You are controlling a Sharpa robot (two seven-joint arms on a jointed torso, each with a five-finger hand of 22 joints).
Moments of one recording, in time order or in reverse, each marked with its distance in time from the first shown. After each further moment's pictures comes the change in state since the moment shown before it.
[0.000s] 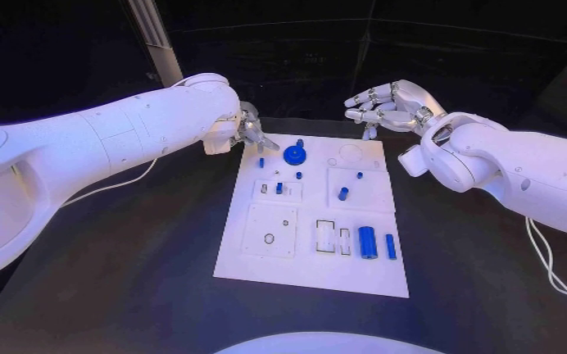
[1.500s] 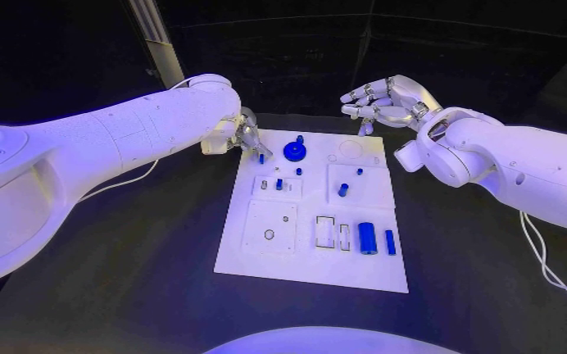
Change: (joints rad) left arm -0.025 0.042 -0.004 -0.083 -0.029 0.113 0.010; left_hand 0.060 0.042 -0.010 -0.013 0.000 0.022 -0.007 0.000 -0.015 0.004 -0.004 0.014 0.009 0.000 0.000 0.000 0.000 0.000 0.003 0.002 0.003 0.012; right arm 0.000 0.016 0.000 -0.007 0.001 0.003 0.000; right_hand 0.004 0.004 0.003 -0.003 0.004 0.000 0.000 0.004 0.000 0.000 0.000 0.000 -0.007 0.000 0.000 0.000 -0.002 0.000 -0.004 0.004 0.000 0.000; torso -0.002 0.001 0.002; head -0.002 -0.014
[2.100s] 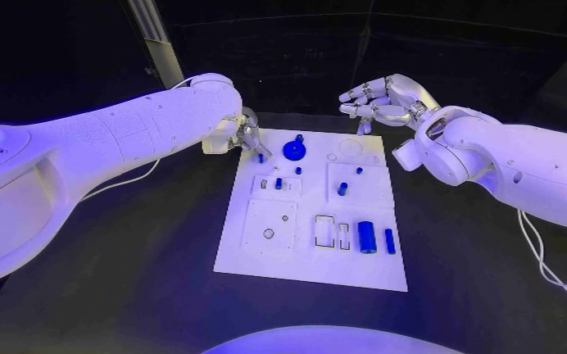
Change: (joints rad) left arm -0.001 0.009 0.000 -0.005 -0.001 0.013 0.000; left_hand 0.033 0.018 0.014 -0.014 0.000 0.000 0.000 0.000 -0.007 0.000 0.000 0.000 -0.002 0.000 0.000 0.000 0.000 0.000 0.000 0.000 0.000 0.002; right arm 0.000 0.005 0.000 -0.003 0.000 0.002 0.000; right_hand 0.000 0.000 0.000 0.000 0.000 0.000 0.000 0.000 0.000 0.000 0.000 0.000 0.000 0.000 0.000 0.000 0.000 0.000 0.000 0.000 0.000 0.000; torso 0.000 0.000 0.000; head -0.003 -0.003
